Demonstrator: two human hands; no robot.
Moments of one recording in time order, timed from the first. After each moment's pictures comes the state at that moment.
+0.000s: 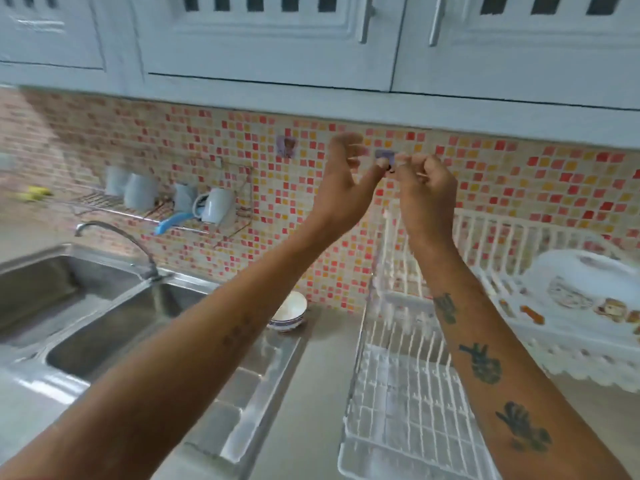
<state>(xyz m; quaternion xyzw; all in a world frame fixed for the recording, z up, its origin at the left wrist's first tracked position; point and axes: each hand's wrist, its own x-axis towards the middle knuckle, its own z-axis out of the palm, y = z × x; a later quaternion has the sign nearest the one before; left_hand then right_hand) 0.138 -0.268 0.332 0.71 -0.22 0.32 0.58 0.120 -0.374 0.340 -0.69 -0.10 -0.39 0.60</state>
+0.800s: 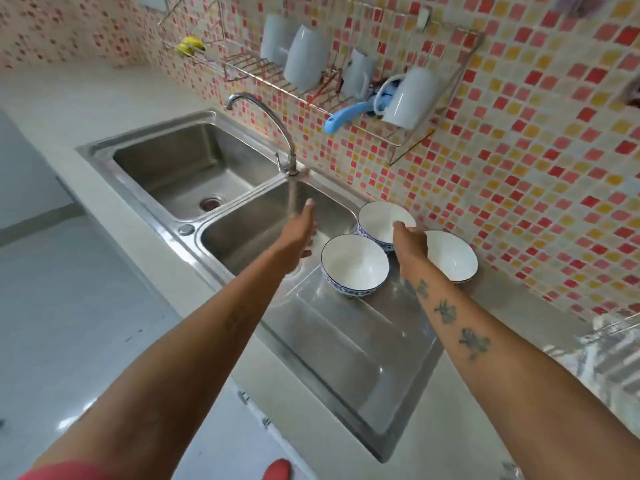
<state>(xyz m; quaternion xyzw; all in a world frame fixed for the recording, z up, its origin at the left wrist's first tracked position) 0.221 0.095 0.059 0.63 0.33 0.04 0.70 0.304 -0.072 0.062 -0.82 0.11 0.10 0.56</state>
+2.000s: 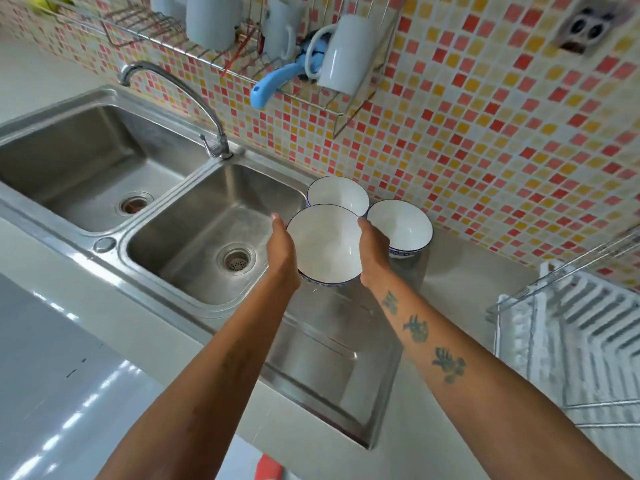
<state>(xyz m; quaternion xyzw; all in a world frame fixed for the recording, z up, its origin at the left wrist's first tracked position) 0.247 0.038 0.018 0.44 0.37 0.03 0.82 0.285 -0.080 0.033 -0.71 0.20 0.10 0.67</state>
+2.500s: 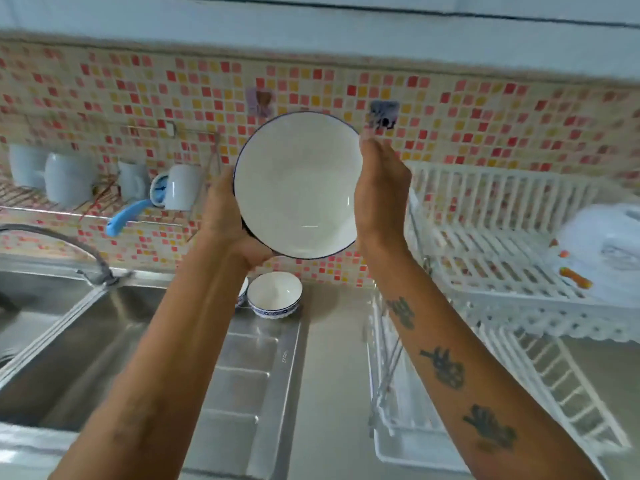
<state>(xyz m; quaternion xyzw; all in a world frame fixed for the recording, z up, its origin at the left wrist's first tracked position) 0.174 -0.112 0.283 0.42 -0.04 -0.14 0.90 0.151 -0.253 0.308 -0.64 -0.02 -0.34 0.69</state>
